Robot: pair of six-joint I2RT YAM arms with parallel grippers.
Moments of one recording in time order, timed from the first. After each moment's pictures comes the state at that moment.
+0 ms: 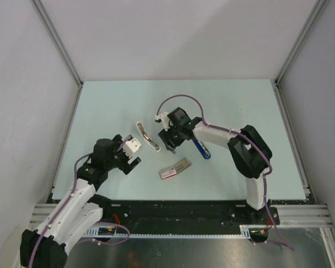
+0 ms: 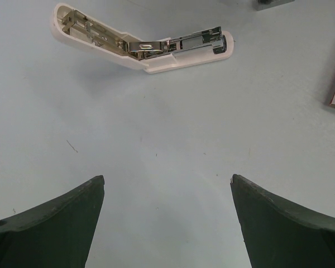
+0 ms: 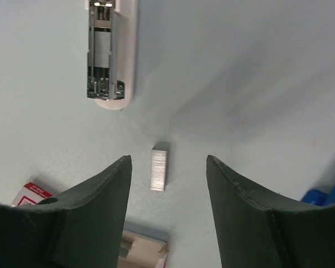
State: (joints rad) left arm -0.31 0.72 0.46 -0.38 0.19 0.56; right arm 0.75 1.96 1.39 -0.36 -0.18 -0.08
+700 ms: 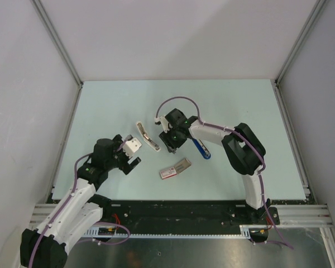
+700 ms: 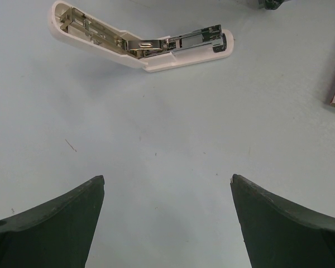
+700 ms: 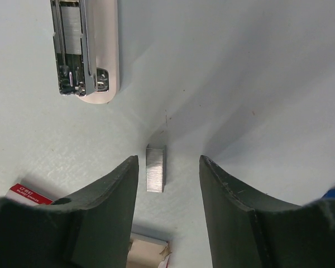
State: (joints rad) left arm -0.31 0.73 0.46 -0.38 0.19 0.56; right arm 0.76 2.05 1.47 -0.47 -0.18 -0.05
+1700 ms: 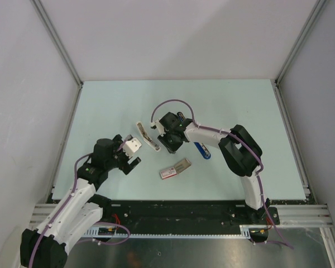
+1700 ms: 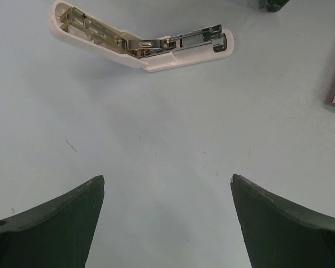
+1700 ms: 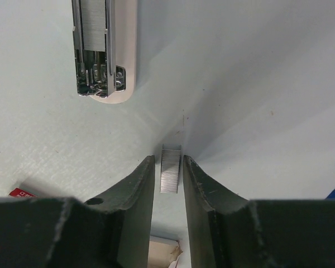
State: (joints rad) left arm -0.31 0.73 0.46 -0.38 0.19 0.56; right arm 0.82 2.07 1.50 -0.52 -0.08 -0.06
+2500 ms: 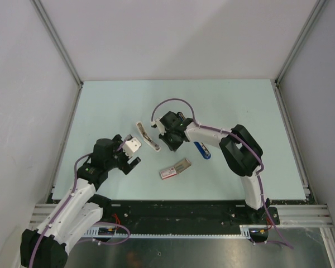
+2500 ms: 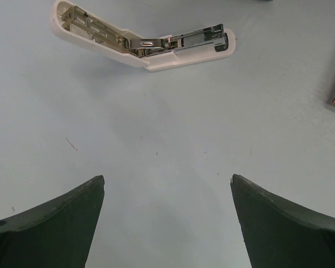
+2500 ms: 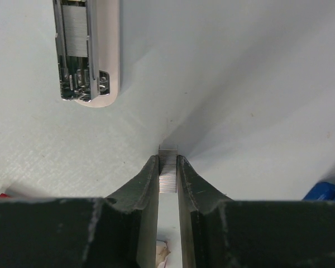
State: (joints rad) left arm -0.31 0.73 0.46 -0.38 0.19 0.56; right arm 0.81 2.07 1.50 -0.50 -0.05 -0.08
